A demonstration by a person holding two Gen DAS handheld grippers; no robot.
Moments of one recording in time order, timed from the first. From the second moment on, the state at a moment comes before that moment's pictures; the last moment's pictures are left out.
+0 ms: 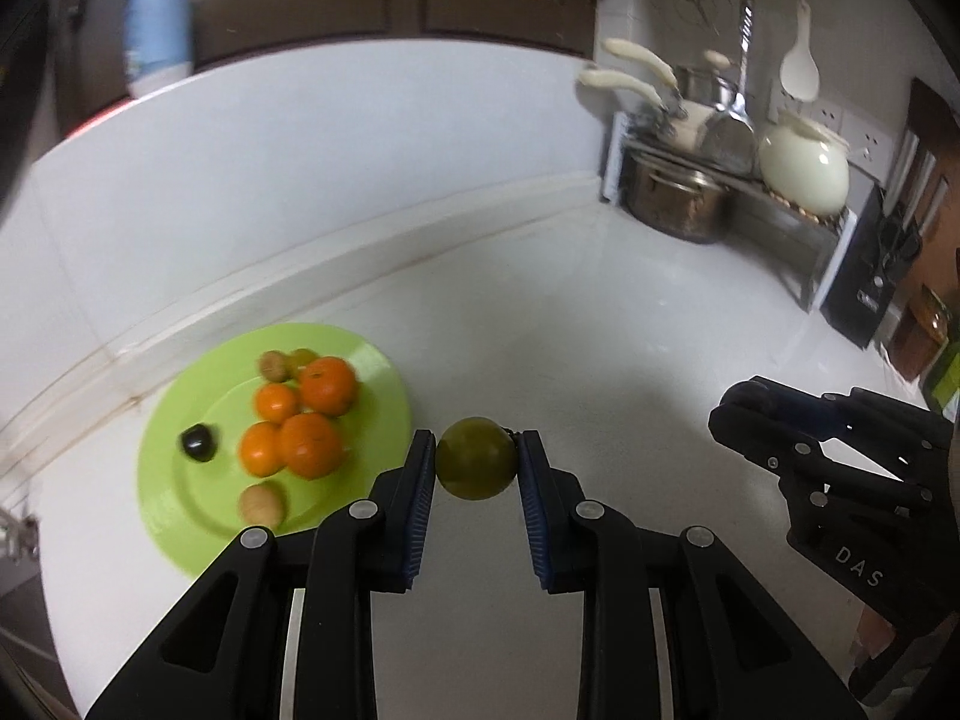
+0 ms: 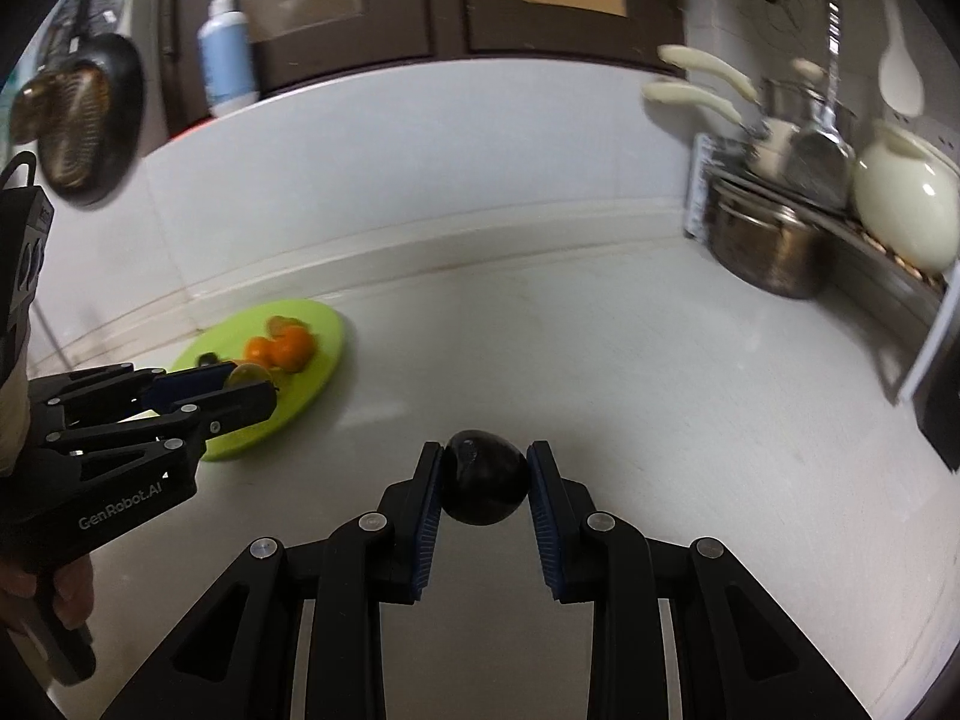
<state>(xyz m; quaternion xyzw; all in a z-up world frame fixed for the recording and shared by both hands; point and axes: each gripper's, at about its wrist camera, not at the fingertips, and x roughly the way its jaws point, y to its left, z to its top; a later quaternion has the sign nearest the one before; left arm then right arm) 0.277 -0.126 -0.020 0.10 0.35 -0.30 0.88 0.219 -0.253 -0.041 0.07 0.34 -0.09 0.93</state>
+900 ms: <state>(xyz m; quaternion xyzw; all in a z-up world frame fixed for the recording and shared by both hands) 0.277 -0.024 0.015 0.05 0.31 -0.16 0.94 0.272 -0.171 0.004 0.01 0.27 0.08 0.96</state>
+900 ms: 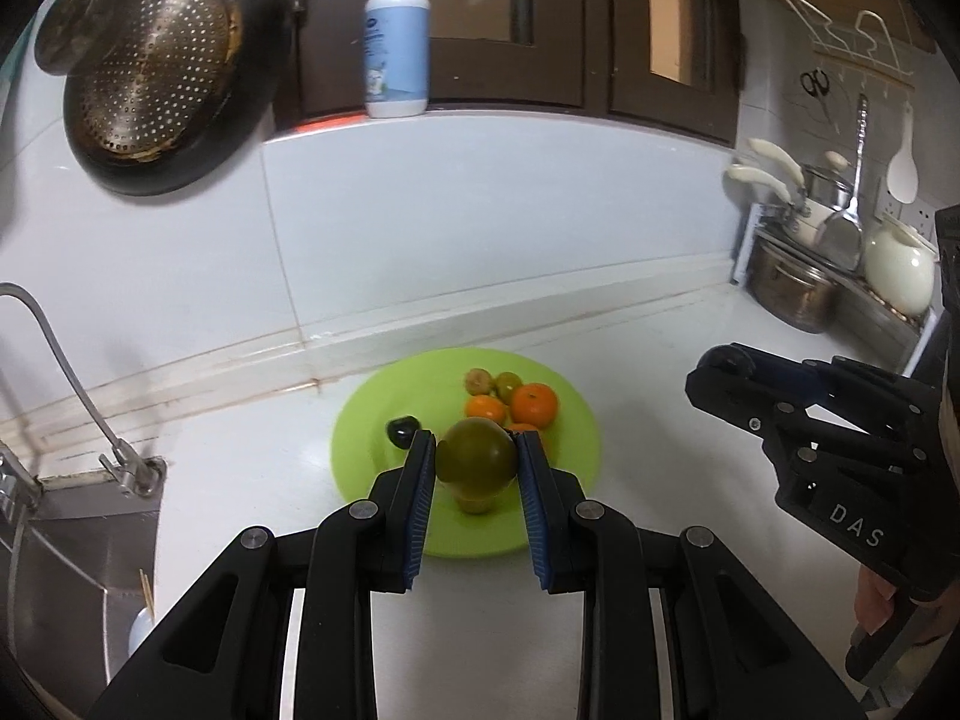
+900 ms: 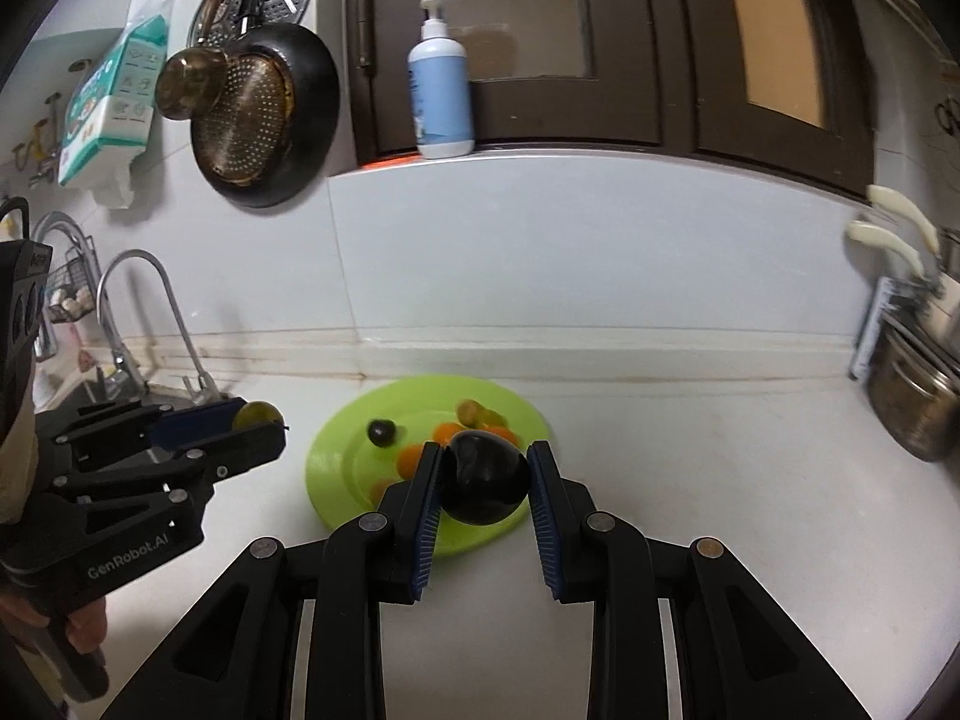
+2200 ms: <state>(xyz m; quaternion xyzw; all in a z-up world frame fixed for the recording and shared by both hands) 0.390 0.007 -0.064 0.03 0.42 -0.15 0.90 0.430 -0.103 -0.078 -0.01 0.38 0.18 0.91</state>
